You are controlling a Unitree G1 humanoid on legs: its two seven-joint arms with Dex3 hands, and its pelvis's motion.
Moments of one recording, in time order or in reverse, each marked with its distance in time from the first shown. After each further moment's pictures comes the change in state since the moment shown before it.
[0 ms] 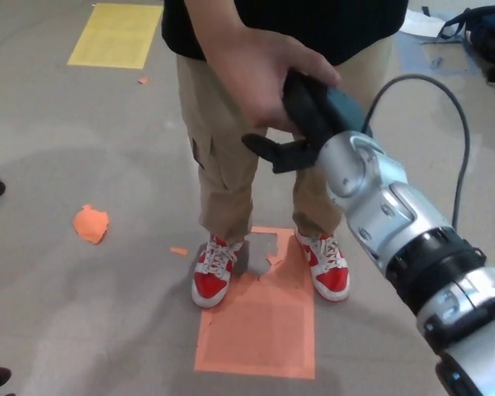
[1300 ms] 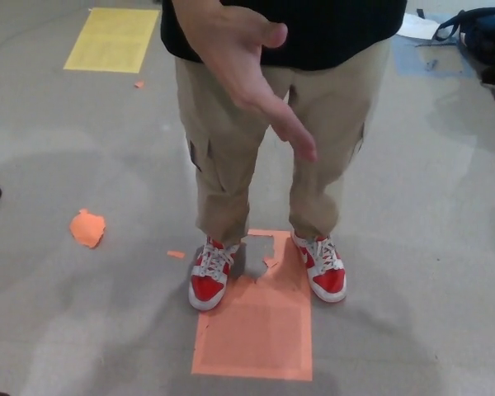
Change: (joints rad) left_arm 0.040 -0.010 -0.022 0.019 0.011 -0.005 0.016; right_arm 0.523 -0.304 -0.088 0.501 0.069 -0.003 0.291
